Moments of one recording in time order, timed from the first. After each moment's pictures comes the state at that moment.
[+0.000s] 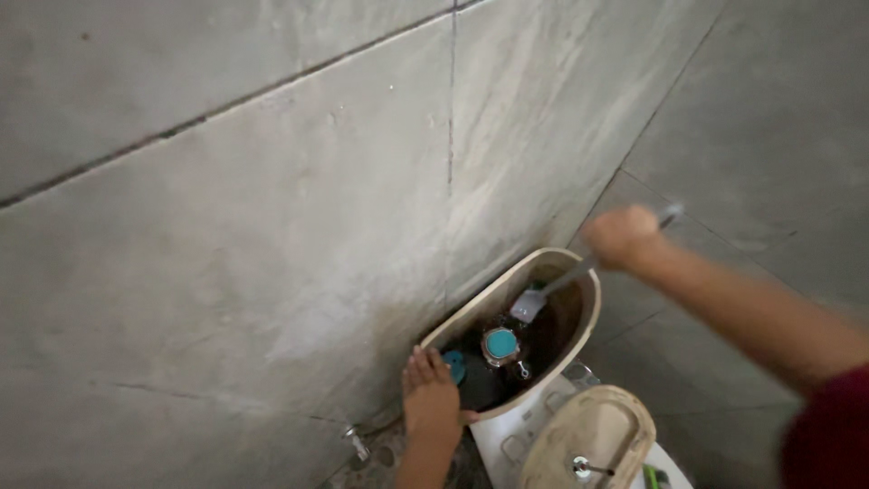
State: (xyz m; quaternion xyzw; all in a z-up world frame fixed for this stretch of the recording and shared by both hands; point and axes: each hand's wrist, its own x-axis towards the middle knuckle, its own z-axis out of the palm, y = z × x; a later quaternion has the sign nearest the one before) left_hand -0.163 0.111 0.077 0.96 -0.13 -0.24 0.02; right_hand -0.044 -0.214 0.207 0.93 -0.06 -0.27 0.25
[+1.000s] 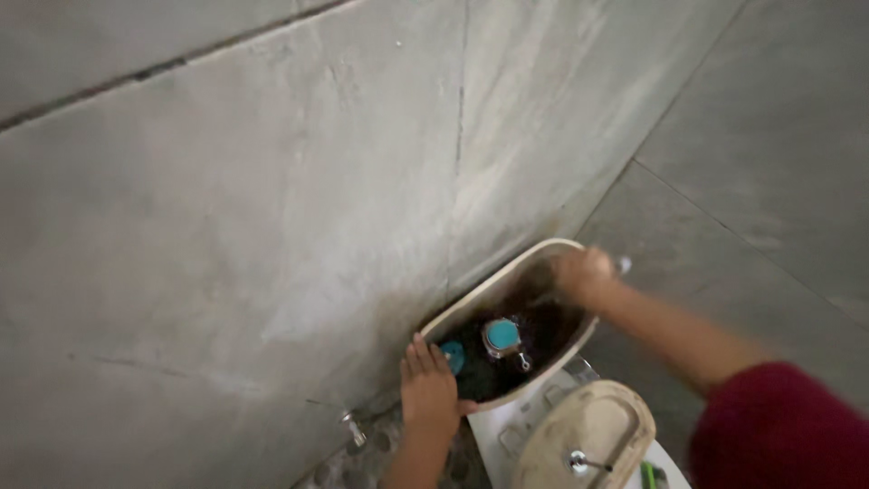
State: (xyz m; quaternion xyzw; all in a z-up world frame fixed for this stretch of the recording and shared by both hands) left_hand -0.164 0.111 0.072 0.97 -0.13 -0.21 0.00; right_hand -0.058 -0.183 0.087 0.95 -0.02 -0.22 0.20
